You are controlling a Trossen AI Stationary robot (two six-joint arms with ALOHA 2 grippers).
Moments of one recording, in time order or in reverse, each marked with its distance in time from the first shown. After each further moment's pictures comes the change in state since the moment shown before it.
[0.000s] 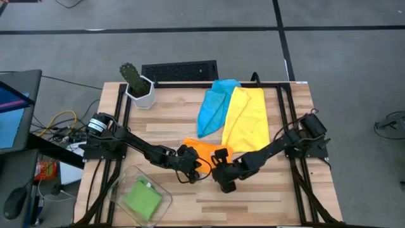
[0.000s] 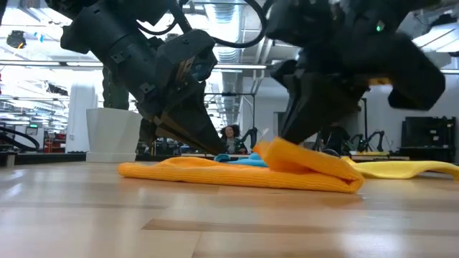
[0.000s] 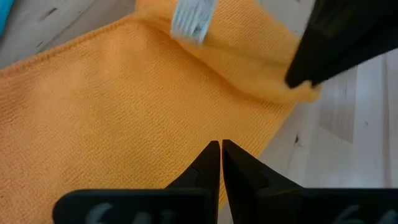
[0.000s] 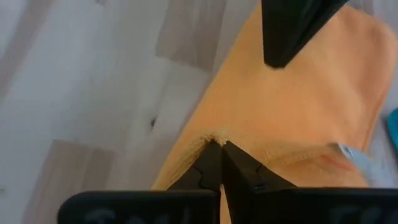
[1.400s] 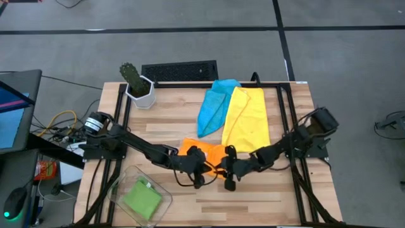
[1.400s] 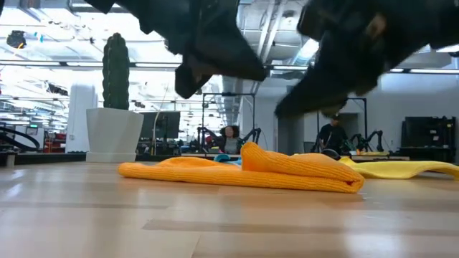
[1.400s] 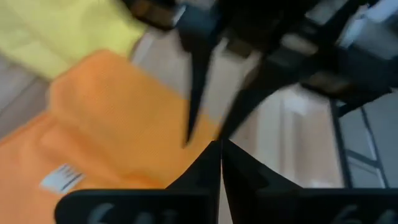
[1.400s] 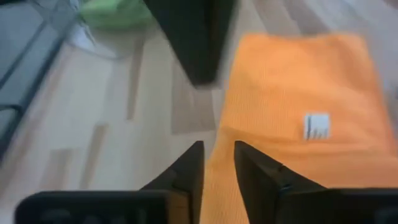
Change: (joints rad) left arm -0.020 -0.039 0.164 0.000 0.075 0.123; right arm 0.011 -0.158 -0.378 0.657 0.006 0.342
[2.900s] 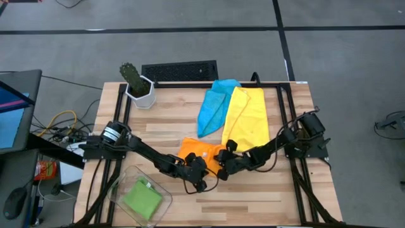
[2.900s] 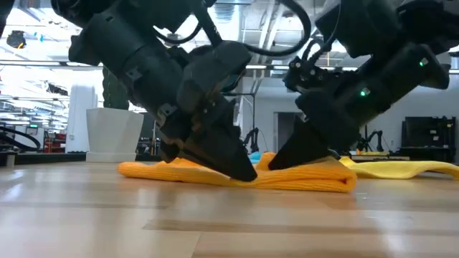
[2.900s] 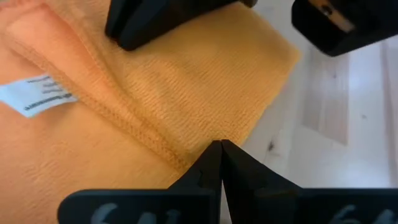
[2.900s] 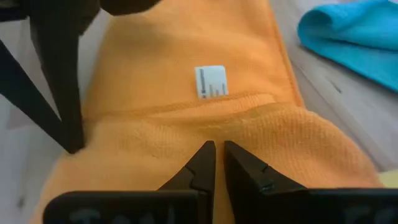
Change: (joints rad) left arm -0.033 0.244 -0.001 0.033 -0.093 -0.099; right arm -0.076 0.159 0.006 -0.025 0.206 0.080
